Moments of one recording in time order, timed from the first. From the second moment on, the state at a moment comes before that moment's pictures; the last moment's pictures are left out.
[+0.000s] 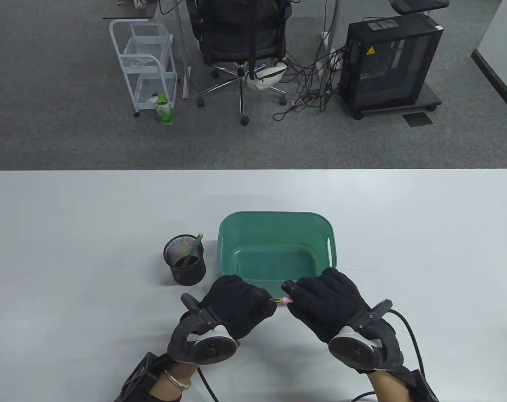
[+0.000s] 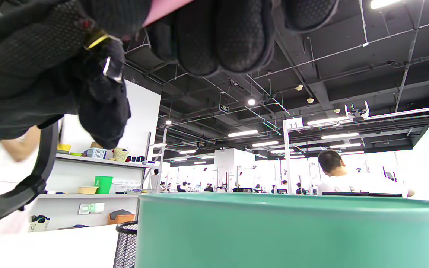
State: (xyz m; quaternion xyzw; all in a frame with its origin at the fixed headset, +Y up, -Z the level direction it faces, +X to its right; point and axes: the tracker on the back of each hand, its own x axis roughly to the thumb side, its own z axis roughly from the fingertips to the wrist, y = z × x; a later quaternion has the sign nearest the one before) left_hand -0.104 -0.628 -0.241 0.28 -0.38 0.17 0.86; right_hand 0.130 -0.618 -0.229 0.29 -0.29 0.90 0.13
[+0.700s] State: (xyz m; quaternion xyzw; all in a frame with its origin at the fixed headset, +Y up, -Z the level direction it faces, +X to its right) left_hand -0.104 -0.628 -0.242 0.27 -0.38 0.16 0.87; right_hand 0.132 -0.617 -0.230 0.29 -0.30 0.90 0.13
